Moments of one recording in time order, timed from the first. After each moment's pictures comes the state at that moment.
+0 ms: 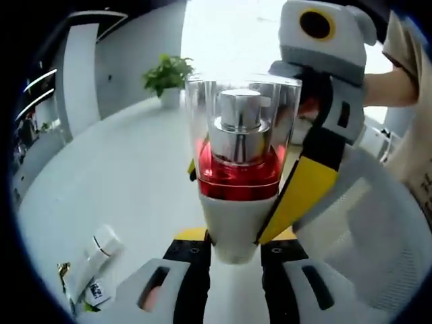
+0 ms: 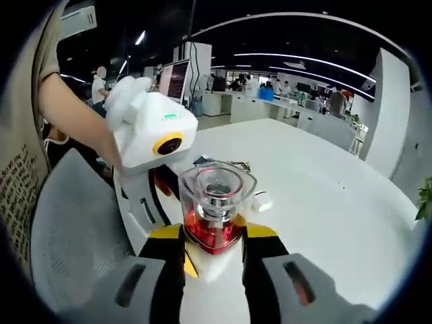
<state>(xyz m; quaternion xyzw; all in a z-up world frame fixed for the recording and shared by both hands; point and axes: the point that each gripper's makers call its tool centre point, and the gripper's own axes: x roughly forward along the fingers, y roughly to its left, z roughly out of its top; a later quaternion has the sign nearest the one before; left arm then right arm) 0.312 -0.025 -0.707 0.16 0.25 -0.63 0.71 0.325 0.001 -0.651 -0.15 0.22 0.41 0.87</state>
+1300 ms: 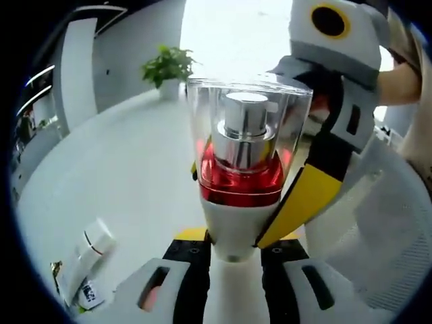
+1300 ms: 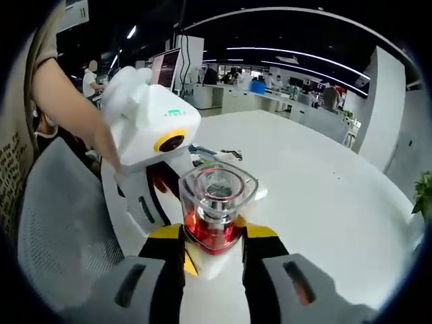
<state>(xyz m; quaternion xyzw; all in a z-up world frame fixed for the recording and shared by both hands) 0.322 -0.029 -0.729 0.17 0.26 -0.63 0.71 0.335 -0.005 -0.675 -0.17 0.23 0.38 0.88</state>
